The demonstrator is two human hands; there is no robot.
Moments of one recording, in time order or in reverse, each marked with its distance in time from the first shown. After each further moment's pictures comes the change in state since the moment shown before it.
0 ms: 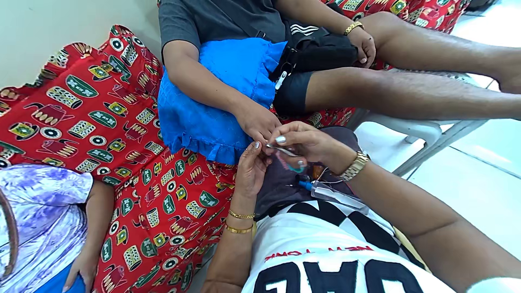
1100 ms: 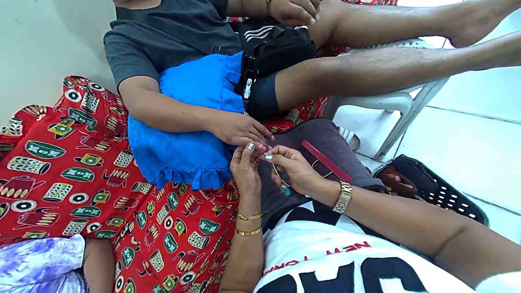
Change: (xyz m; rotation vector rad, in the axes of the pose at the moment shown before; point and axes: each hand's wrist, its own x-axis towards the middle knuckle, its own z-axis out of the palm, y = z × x) left_hand 0.035 -0.029 0.032 0.187 0.150 0.156; right_hand -0.031 0.045 0.038 0.215 0.849 0.027
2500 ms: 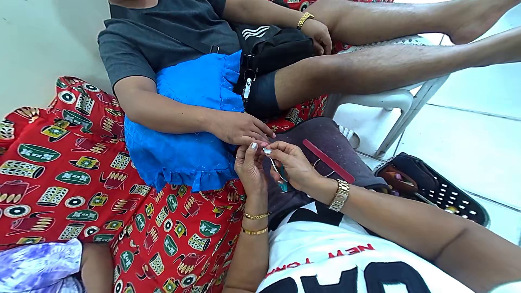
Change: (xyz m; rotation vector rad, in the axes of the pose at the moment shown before) left_hand 0.001 -0.013 0.005 -0.074 0.055 0.021; right_hand 0.010 0.000 0.010 0.025 0.100 -0.053
